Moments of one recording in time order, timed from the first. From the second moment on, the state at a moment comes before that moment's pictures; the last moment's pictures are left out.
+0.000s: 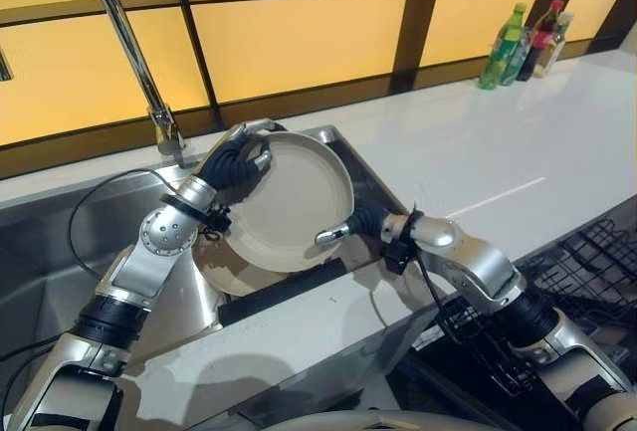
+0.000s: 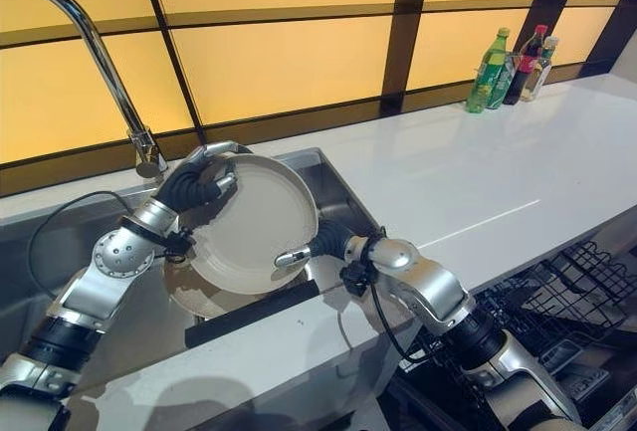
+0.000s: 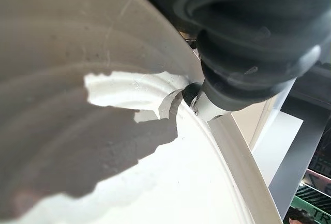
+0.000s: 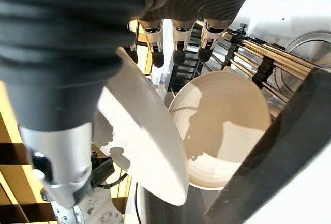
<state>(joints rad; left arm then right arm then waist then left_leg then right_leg) -0.35 0.71 -0.22 0.07 -0.02 -0.36 -0.04 -0.48 -0.48 0.52 -0.17 0.54 0.52 0.27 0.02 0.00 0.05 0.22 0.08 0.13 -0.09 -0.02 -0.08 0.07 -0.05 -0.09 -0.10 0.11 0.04</state>
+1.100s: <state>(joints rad) -0.35 0.66 -0.24 0.07 -0.04 -0.28 -0.04 -0.49 -0.44 0.56 -0.11 0.68 0.55 0.07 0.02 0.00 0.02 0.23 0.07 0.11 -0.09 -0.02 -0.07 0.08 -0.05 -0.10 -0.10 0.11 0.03</state>
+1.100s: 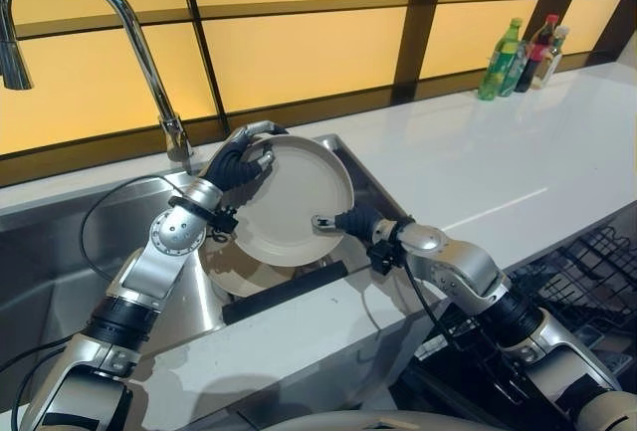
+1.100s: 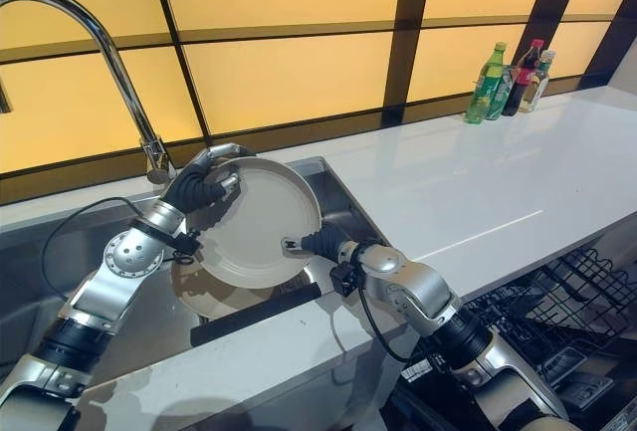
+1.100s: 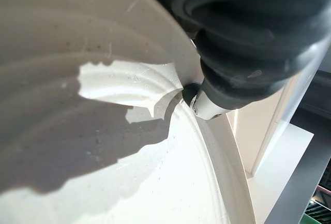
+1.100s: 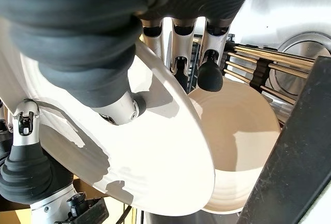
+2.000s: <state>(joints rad) -0.35 0.55 -0.10 0.00 -0.18 -0.28 0.17 -0.49 -0.41 0.41 -0.12 0.72 0.43 0.01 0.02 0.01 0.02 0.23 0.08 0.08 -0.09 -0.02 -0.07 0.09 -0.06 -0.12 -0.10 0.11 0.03</state>
